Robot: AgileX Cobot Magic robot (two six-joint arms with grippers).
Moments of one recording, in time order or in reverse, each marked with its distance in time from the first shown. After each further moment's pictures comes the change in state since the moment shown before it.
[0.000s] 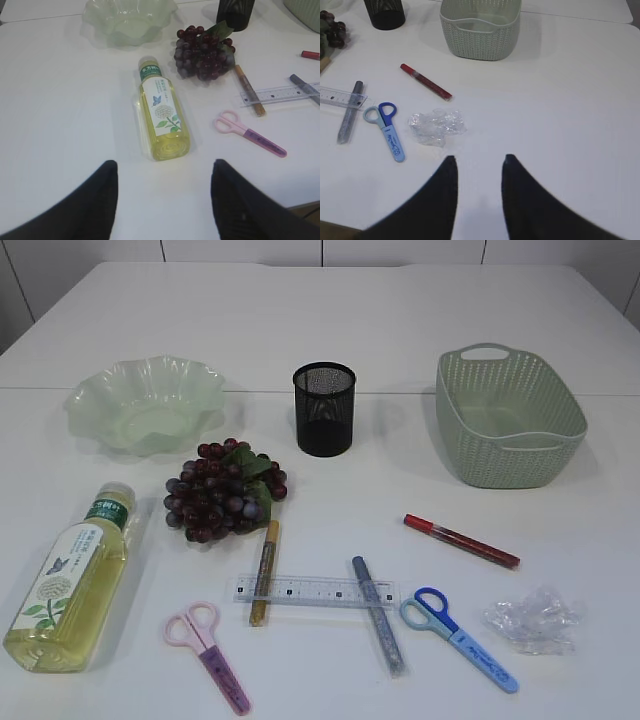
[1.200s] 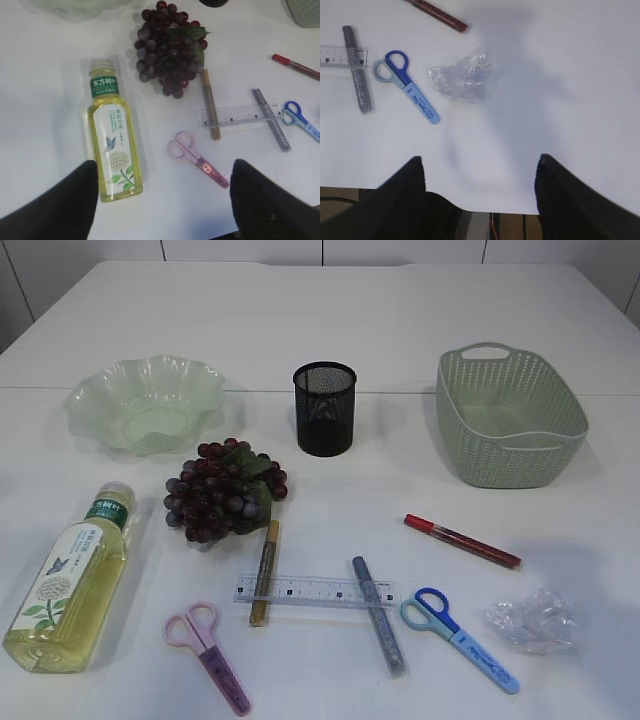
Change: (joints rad) left arm -0.057 1.122 -0.640 -0.130 0.007 -0.071; right arm 0.000 0.933 -0.431 0.112 0.101 0.225
